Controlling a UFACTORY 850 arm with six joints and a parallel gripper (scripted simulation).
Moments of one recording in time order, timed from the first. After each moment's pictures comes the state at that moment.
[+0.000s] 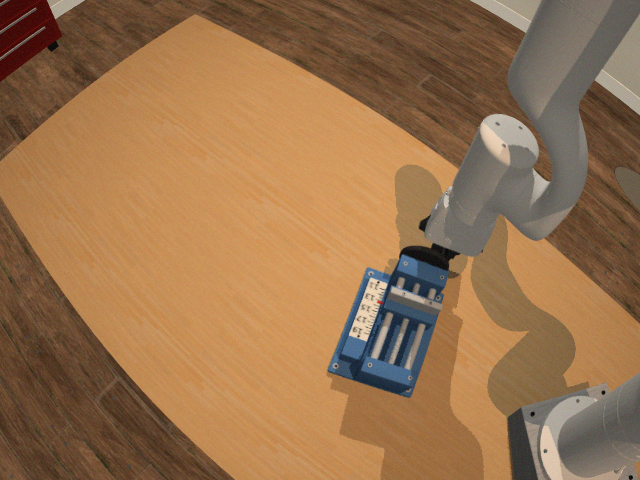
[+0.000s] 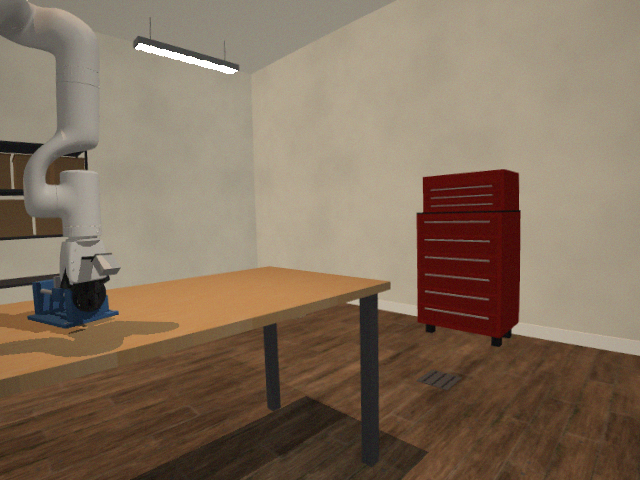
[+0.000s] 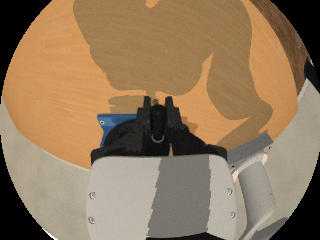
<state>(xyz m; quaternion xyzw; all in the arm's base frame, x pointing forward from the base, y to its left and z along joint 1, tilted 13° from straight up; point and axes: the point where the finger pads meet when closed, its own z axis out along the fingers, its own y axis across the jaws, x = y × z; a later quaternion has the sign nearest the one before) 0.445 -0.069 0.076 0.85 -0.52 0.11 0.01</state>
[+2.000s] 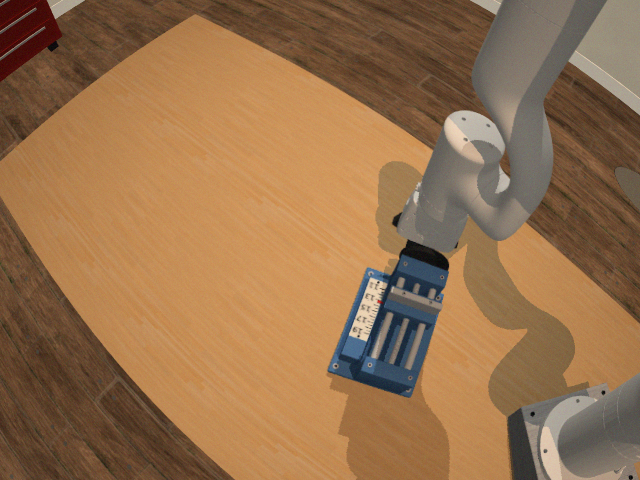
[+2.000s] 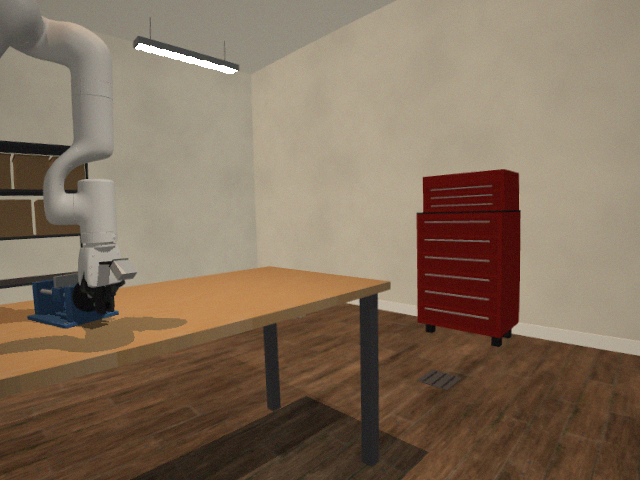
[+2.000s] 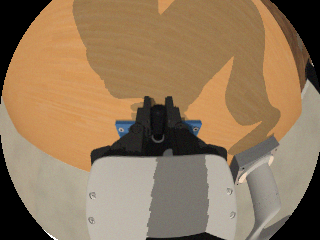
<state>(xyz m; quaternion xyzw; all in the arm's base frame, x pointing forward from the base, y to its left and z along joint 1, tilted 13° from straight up) 0.487 -0.051 0.063 0.85 -0.52 0.11 0.01</state>
